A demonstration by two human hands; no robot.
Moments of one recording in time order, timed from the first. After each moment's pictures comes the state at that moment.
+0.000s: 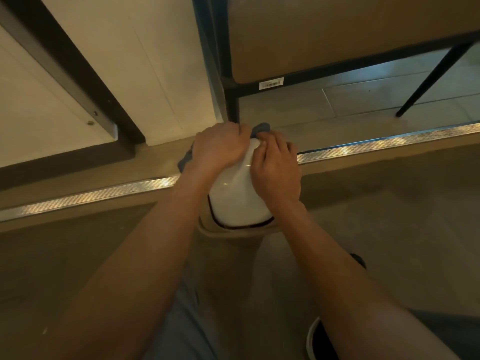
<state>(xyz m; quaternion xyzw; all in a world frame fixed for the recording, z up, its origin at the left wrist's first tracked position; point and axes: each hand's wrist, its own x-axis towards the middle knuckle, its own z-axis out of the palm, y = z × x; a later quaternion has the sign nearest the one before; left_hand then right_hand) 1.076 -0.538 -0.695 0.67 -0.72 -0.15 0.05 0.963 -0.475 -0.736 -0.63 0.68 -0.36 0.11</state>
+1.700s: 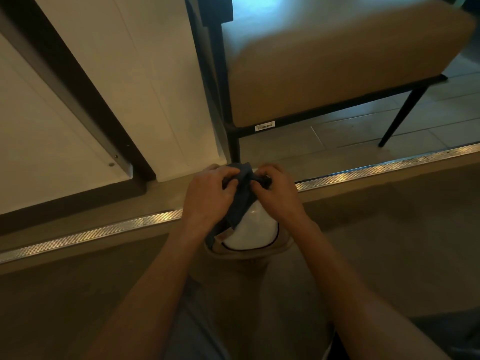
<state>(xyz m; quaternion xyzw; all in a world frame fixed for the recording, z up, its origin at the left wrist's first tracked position) 1.111 -0.464 -0.667 0.59 -0.73 -0.17 0.29 0.941 -0.469 -0.711 -0.63 0.60 -0.39 0.29</state>
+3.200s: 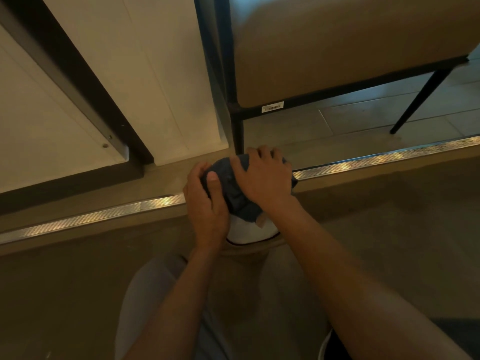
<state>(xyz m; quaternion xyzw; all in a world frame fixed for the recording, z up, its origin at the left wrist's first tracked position) 1.104 -0.437 -0.745 0.61 -0.51 -0.23 0.56 0.987 -0.487 -0.705 -0.69 0.71 -0.14 0.08</state>
